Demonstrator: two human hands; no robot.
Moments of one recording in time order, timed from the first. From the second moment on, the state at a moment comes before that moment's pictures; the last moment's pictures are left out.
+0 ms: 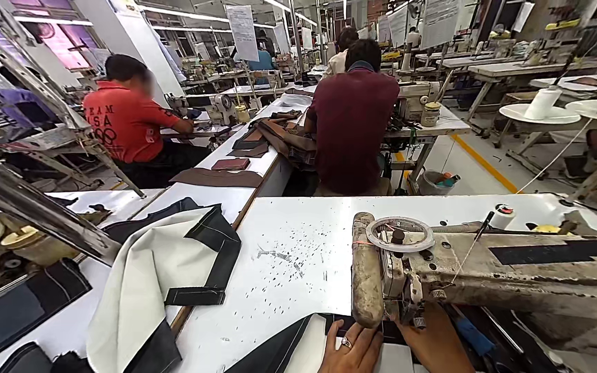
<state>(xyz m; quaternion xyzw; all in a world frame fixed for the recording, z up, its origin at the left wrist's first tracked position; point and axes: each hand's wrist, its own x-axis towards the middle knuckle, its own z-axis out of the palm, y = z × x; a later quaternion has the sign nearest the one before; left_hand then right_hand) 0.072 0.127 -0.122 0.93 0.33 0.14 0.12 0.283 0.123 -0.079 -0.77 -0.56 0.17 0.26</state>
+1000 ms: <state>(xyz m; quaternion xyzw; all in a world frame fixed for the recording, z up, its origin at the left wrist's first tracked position) 0.072 0.127 -0.124 0.93 0.32 0.15 0.09 0.271 0.134 -0.088 -0.78 -0.58 0.16 0.16</state>
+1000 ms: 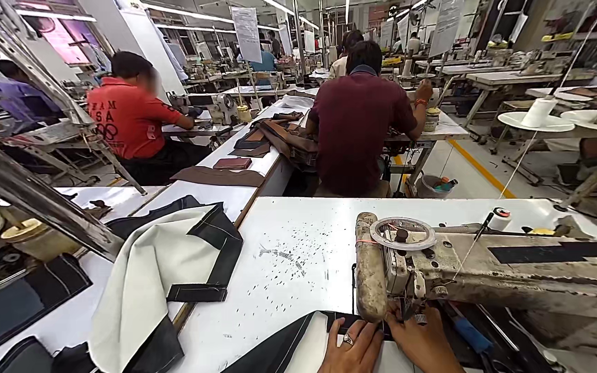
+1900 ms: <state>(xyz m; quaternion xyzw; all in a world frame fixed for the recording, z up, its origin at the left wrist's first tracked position) 0.081 0.145 -0.125 0.93 0.33 0.15 0.10 0.306 0.138 -0.069 -0.70 -0.67 0.17 0.17</state>
